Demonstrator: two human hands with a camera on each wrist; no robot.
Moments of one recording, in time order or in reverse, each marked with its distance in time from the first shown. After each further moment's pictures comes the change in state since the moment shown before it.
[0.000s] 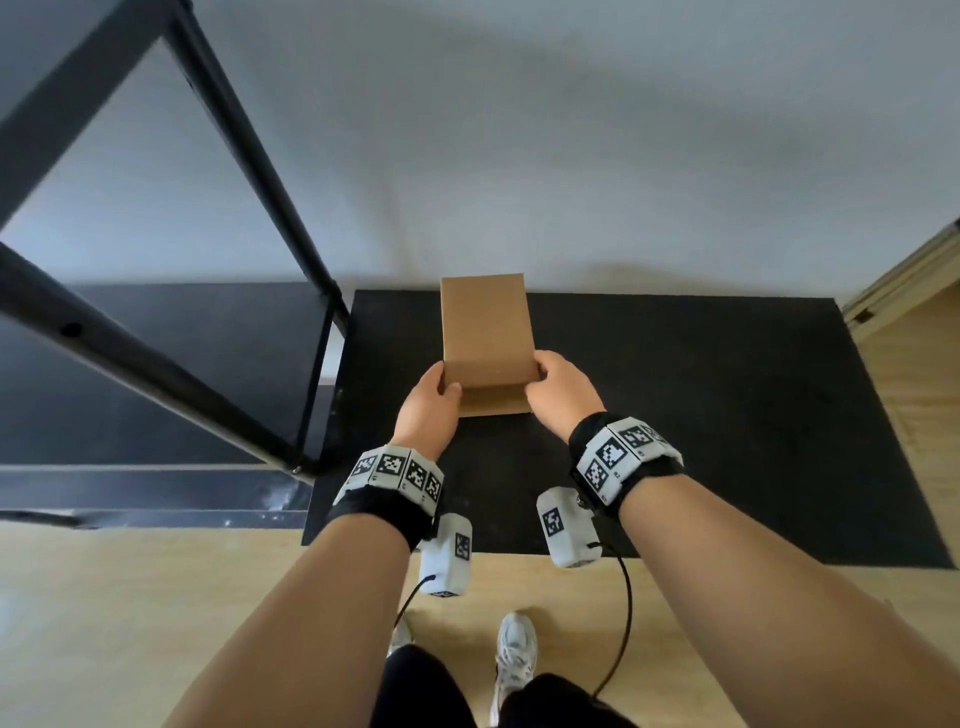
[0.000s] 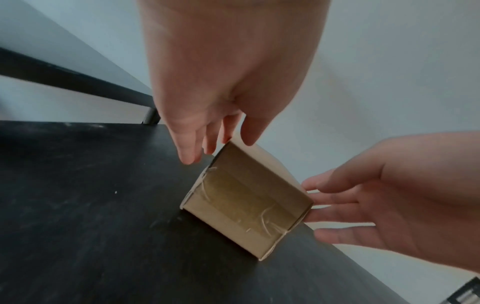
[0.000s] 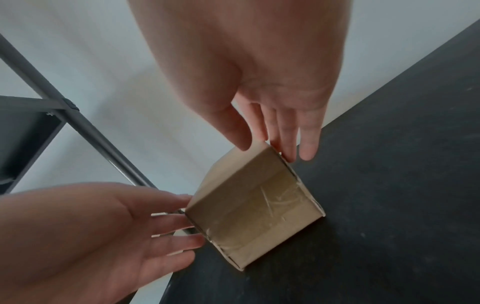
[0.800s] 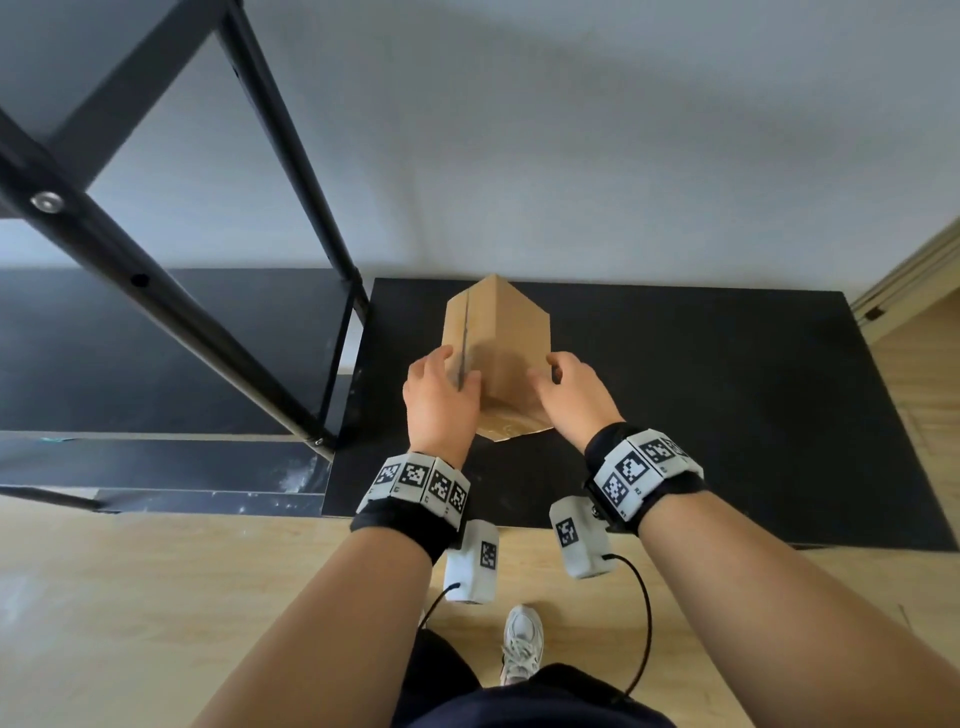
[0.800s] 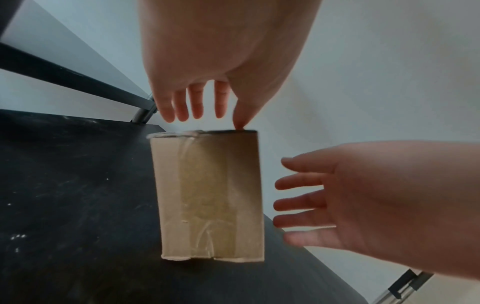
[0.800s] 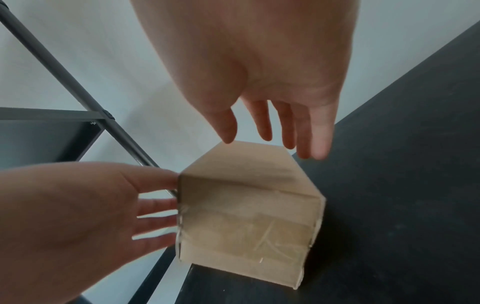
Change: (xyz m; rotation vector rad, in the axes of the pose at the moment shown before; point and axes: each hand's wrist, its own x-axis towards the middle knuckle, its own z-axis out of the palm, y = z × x) left_hand -0.043 -0.008 0.003 -0.018 0.286 0.125; right_hand -0.036 0.011 0.013 0.040 0.073 -0.049
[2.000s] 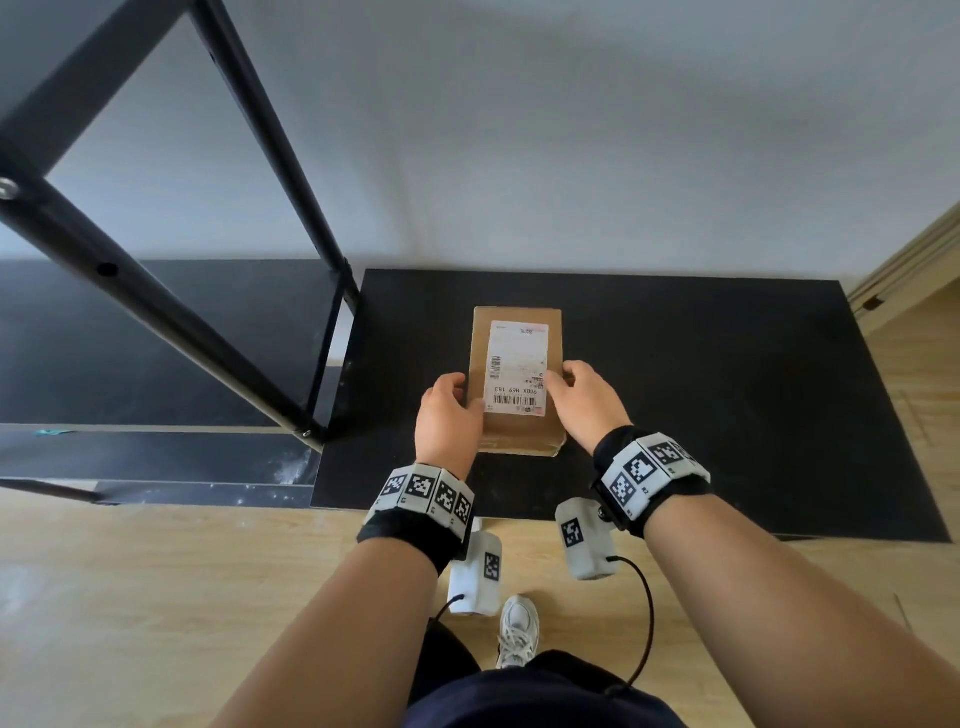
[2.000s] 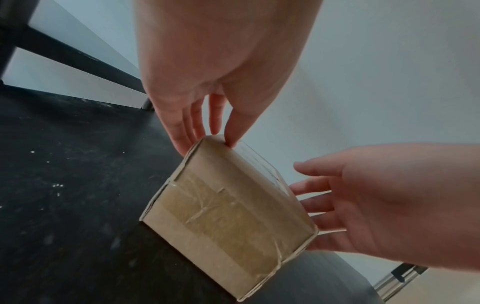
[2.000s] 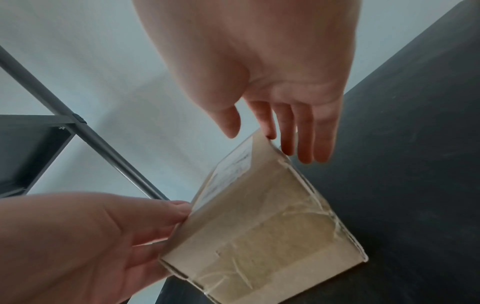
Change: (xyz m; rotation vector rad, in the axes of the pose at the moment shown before) left_hand -0.019 -0.008 0.022 -0.018 -0.129 -0.116; right_hand 0.002 0.030 -0.010 -0.018 0.007 0.051
